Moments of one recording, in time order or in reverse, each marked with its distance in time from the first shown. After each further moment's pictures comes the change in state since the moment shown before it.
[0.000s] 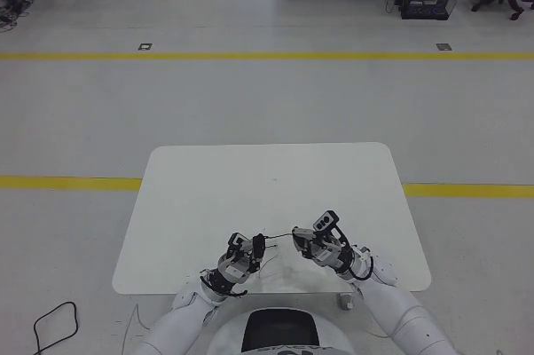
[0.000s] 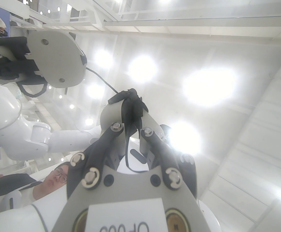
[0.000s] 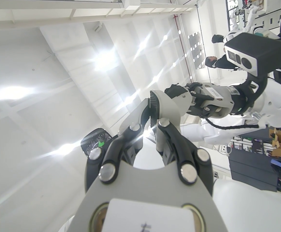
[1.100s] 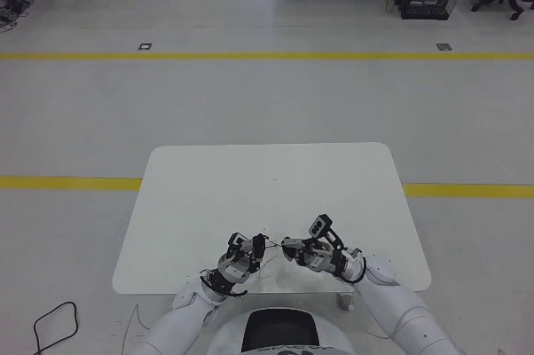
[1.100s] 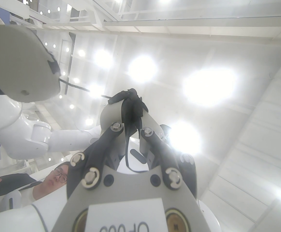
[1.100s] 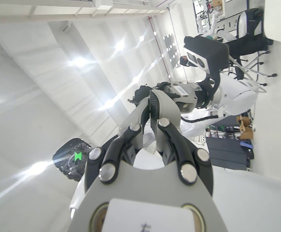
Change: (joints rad) left arm 0.000 0.000 0.000 0.000 0.000 0.000 0.000; right arm 0.008 0.012 -0.015 -0.021 -0.220 0.025 -0.059
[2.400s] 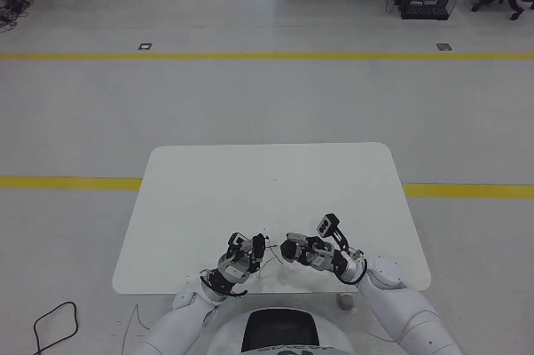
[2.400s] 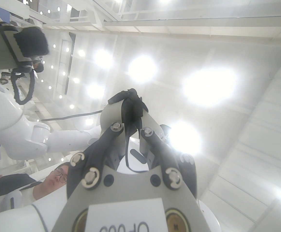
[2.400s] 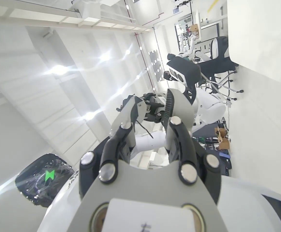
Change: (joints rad) left arm 0.000 0.000 0.000 0.000 0.000 0.000 0.000; right arm -0.037 0.027 0.029 -0.054 -0.091 -0.034 -0.130
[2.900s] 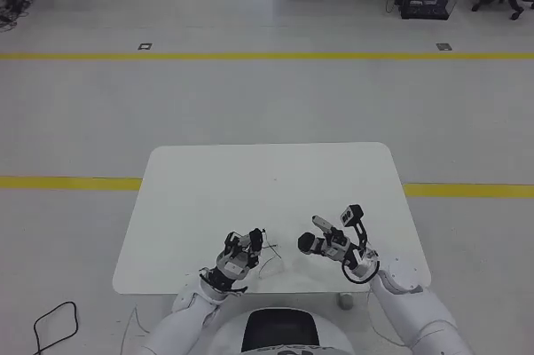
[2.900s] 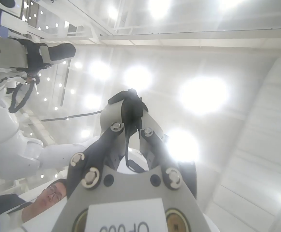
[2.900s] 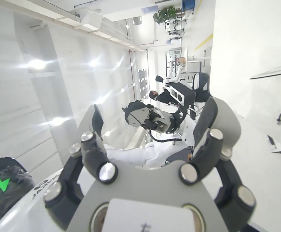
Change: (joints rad) left arm 0.039 0.001 -0.031 -0.057 -0.003 -0.017 0.100; right arm -0.098 0.037 0.144 -0.140 -0.171 -0.146 -0.175
